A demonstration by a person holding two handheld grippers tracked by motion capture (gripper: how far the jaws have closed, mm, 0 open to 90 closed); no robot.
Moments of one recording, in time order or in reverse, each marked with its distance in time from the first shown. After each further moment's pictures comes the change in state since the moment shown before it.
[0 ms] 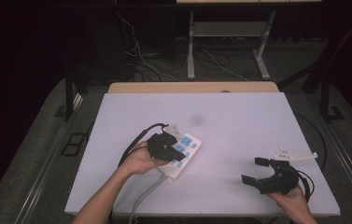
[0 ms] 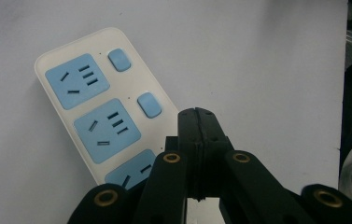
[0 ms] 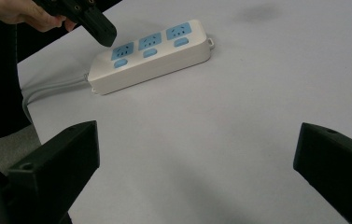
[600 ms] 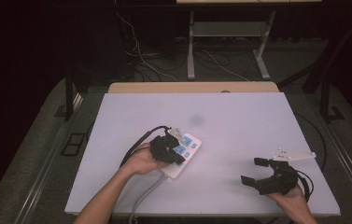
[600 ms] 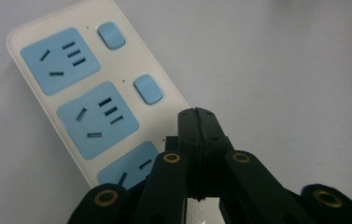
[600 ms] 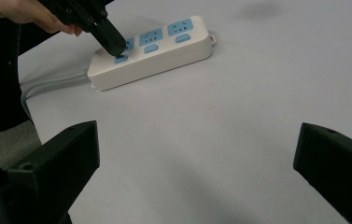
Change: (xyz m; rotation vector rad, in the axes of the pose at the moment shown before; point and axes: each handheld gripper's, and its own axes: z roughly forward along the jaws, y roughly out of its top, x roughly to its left) left arm 0.006 -0.005 0.017 0.073 -0.024 0.000; right arm 0.001 0.000 0.002 0.016 -0.001 -0.015
